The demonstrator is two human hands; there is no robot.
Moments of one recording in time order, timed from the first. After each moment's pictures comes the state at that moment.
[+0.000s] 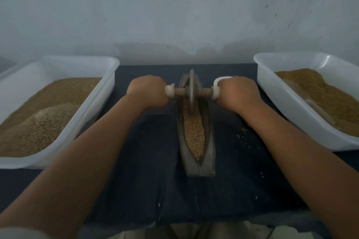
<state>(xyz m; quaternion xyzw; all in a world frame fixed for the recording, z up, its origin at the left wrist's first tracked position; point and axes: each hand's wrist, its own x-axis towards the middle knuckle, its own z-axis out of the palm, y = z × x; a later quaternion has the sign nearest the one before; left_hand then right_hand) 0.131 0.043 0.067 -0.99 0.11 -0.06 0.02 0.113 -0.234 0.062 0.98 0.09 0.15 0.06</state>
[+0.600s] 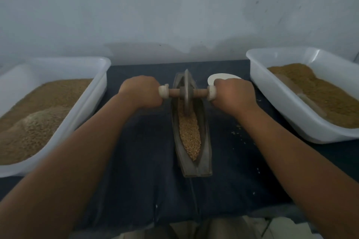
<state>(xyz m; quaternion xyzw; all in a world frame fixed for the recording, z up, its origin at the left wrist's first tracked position) 0.130 0.043 0.072 -0.99 0.13 -0.02 0.02 0.098 -0.237 0.045 0.96 0.09 0.25 0.07</state>
